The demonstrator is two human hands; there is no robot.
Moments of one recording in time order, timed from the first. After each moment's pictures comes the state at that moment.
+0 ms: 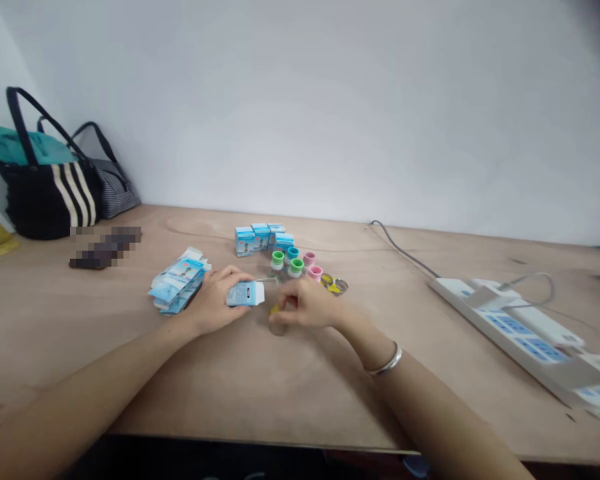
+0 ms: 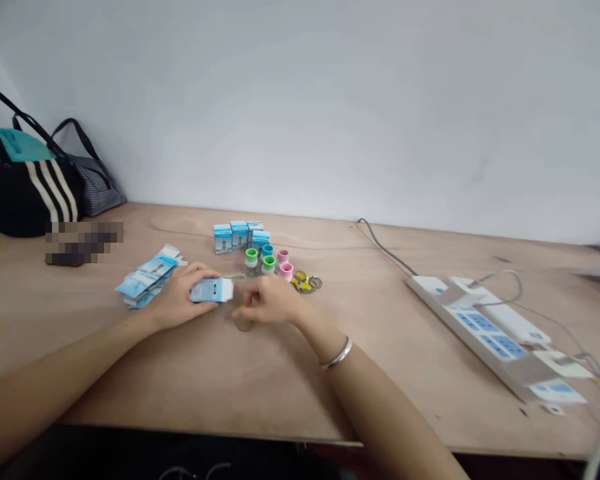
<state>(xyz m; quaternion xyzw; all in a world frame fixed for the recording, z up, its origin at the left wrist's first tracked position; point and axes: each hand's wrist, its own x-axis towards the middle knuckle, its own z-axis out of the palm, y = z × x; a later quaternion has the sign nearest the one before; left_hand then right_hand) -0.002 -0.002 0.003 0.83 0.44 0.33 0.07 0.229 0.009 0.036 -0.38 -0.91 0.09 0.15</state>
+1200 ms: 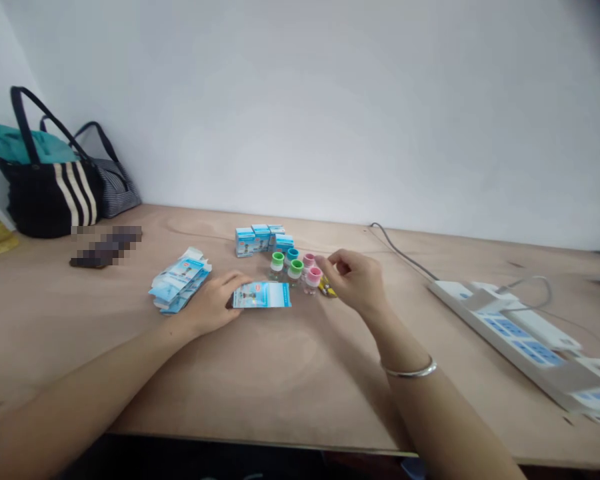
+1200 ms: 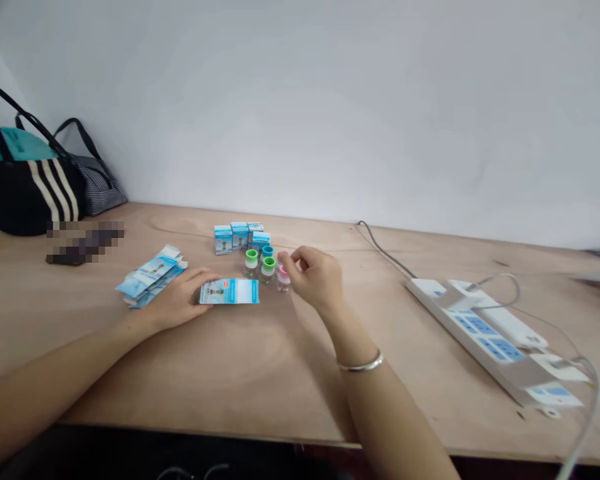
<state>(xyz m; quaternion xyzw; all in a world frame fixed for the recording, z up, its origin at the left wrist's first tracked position) -0.007 0.002 -0.006 0.87 0.38 0.31 0.06 0.270 0.012 0.055 -0.53 -0.74 -0.10 0.40</state>
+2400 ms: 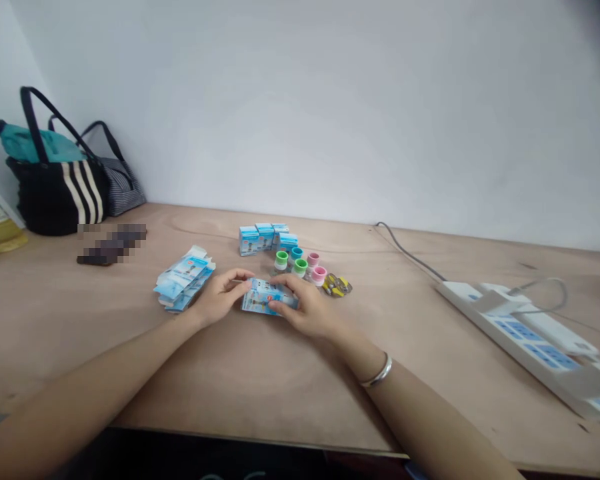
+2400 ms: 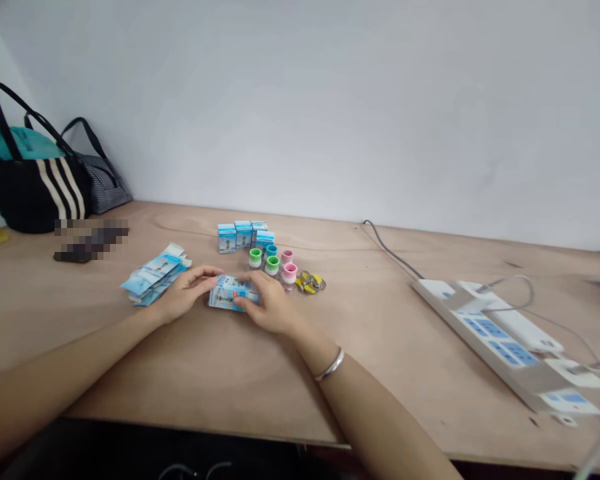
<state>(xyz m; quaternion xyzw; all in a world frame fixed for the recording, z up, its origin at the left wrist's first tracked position) 0.002 0.010 -0.018 0.68 0.40 0.45 0.42 0.222 0.002 0.010 -0.33 -0.87 0.13 0.34</state>
